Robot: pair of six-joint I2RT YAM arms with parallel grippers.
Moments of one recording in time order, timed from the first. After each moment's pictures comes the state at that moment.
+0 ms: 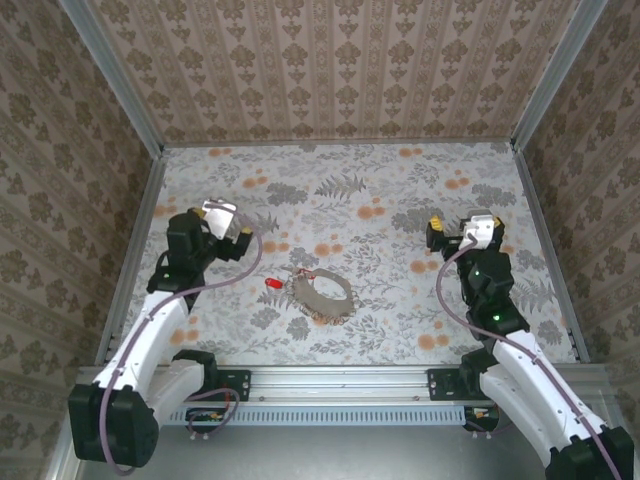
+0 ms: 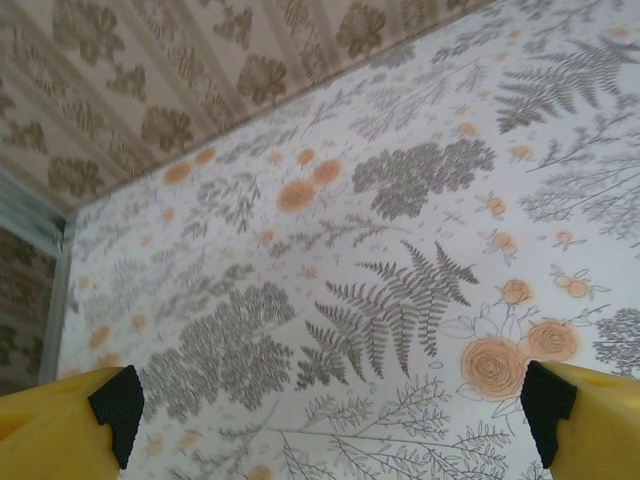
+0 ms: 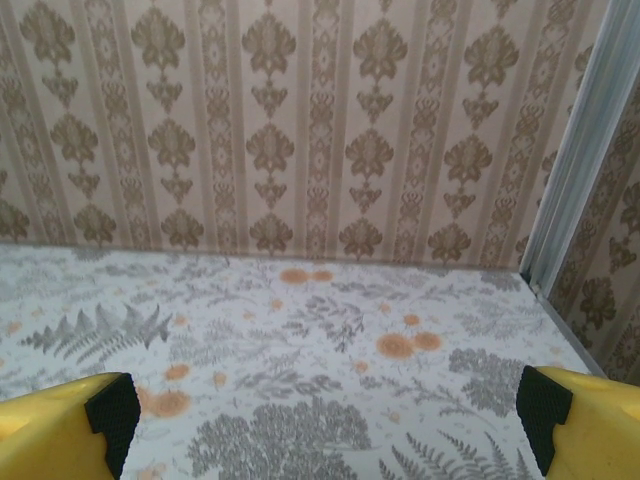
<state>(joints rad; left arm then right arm) -0.19 0.93 0.58 -0.11 0.03 0.33 0.23 0.65 0.35 0.26 0.30 -0.07</state>
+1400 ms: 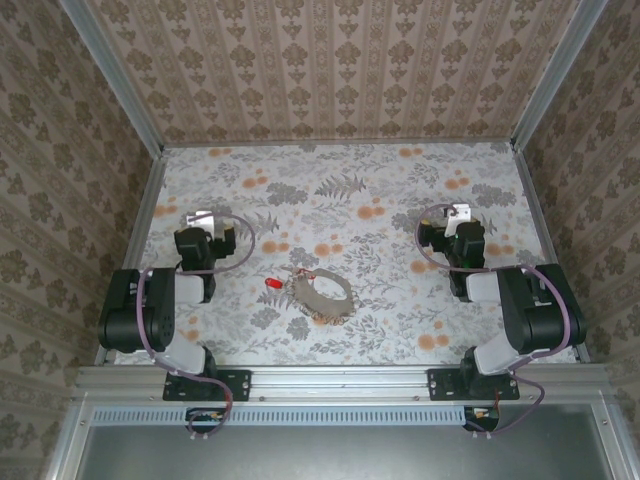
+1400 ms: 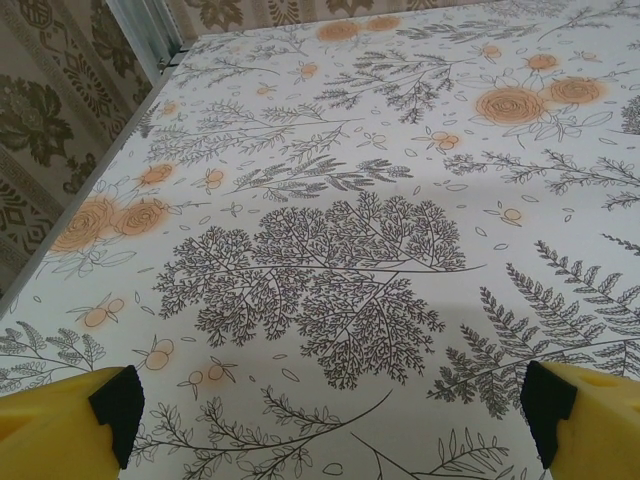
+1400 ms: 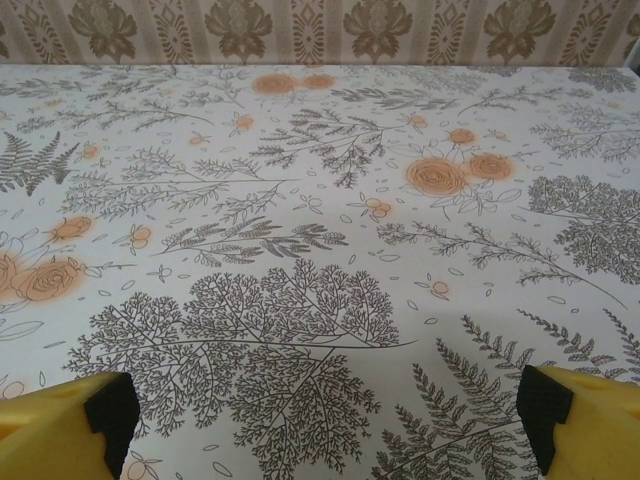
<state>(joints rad) -0.04 1.54 0.38 0.76 -0.15 0.09 0.02 1.53 0.39 0.78 0.07 0.01</state>
